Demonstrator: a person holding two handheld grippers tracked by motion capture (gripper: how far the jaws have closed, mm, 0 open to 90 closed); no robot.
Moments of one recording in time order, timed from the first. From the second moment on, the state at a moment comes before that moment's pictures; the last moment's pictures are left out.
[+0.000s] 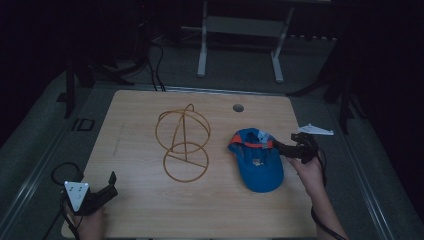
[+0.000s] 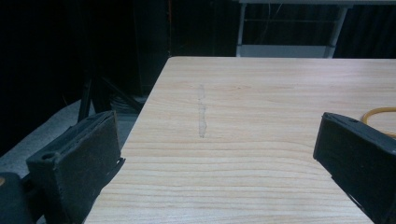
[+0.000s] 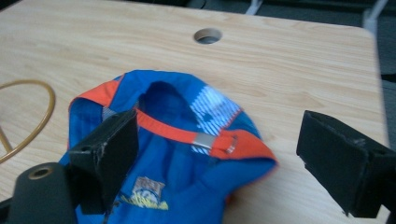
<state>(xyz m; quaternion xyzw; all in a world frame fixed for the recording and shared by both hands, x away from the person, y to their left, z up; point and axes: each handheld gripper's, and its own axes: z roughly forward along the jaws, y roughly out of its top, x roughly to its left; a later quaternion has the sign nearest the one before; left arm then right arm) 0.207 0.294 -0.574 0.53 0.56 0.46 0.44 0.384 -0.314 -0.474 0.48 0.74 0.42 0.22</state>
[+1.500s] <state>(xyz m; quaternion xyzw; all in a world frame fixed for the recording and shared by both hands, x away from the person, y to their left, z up) 0.206 0.292 -0.574 0.53 0.56 0.47 0.43 0.470 -0.255 -0.547 0.48 0.81 0.28 0.18</state>
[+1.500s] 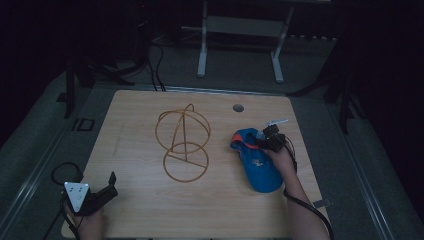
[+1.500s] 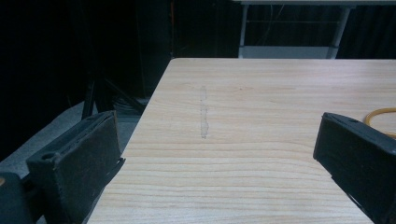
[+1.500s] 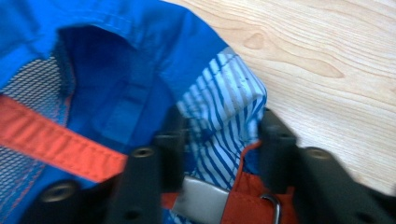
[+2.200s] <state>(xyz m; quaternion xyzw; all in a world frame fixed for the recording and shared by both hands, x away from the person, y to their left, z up) 0.205 0.293 -0.575 0.52 0.56 0.47 0.44 0.437 -0.250 -0.493 0.45 0.79 0.35 0.21</state>
